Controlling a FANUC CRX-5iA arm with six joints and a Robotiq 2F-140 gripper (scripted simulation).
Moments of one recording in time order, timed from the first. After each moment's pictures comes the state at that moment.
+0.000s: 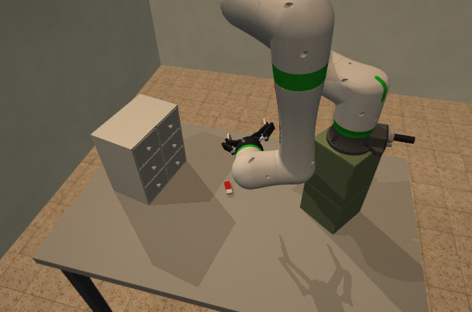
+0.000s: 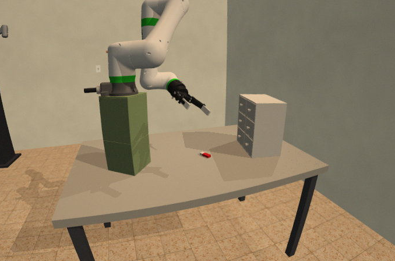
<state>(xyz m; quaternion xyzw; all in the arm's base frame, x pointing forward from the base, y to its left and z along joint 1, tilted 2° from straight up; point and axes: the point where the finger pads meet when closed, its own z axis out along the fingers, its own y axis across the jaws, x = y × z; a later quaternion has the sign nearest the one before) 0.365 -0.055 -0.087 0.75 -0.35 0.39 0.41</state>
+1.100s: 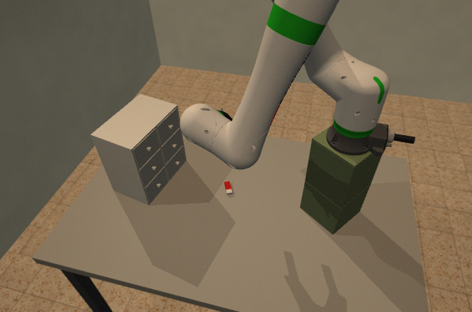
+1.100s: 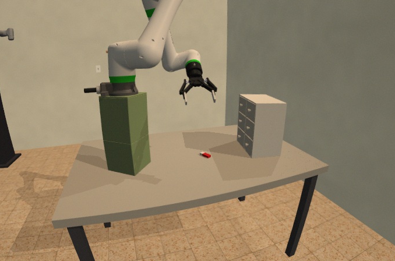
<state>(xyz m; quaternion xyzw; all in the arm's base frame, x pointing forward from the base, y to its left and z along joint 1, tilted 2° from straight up) 0.385 -0.018 -0.049 0.59 -0.69 0.30 0.29</state>
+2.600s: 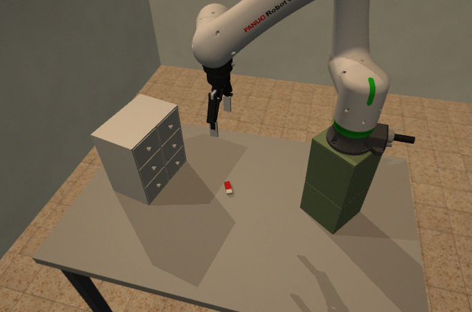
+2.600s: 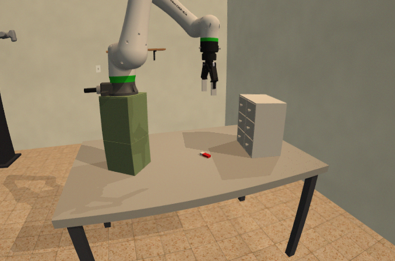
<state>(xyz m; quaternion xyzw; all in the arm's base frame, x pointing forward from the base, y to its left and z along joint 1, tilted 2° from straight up) 0.440 0.015 -0.005 0.01 -1.00 -0.01 -0.01</state>
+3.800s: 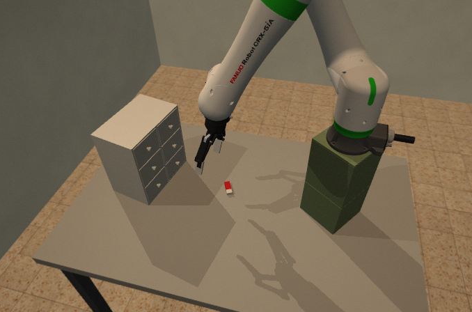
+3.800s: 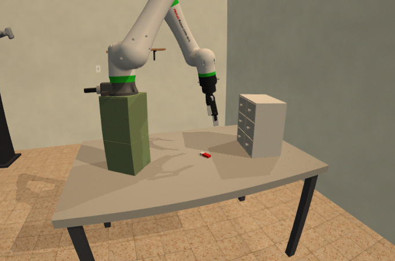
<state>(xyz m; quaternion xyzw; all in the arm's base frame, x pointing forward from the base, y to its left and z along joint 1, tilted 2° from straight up) 0.487 0.066 -0.170 -0.06 -0.99 -0.08 -0.10</state>
